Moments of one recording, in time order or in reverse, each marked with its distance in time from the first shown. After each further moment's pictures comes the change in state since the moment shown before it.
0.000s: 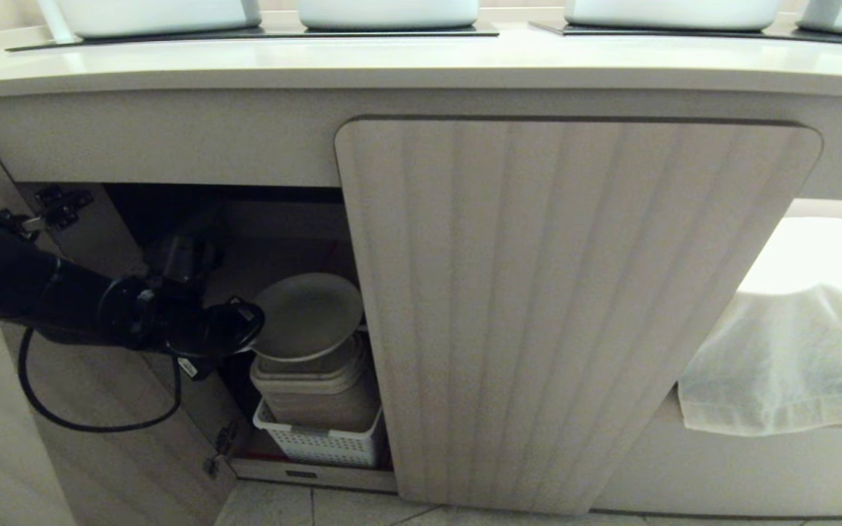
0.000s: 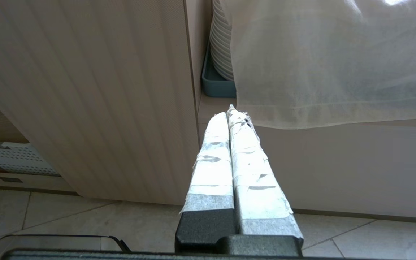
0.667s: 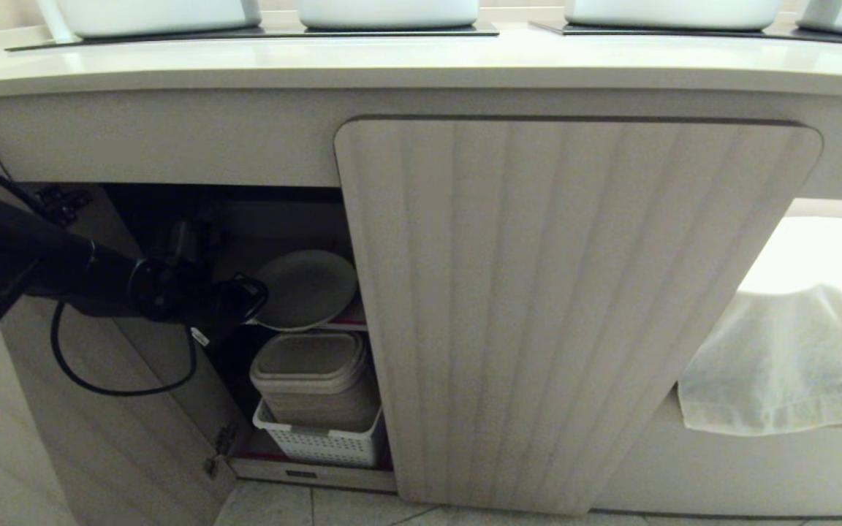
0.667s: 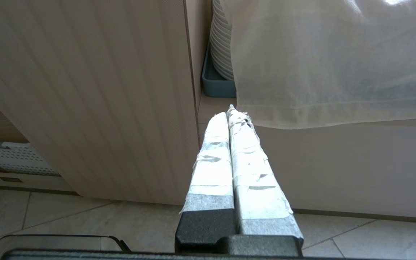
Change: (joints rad) left arm 0.047 0.138 -0.216 0.008 0.003 -0.006; right arm 0.000 0.000 0.000 0.000 0.000 0.000
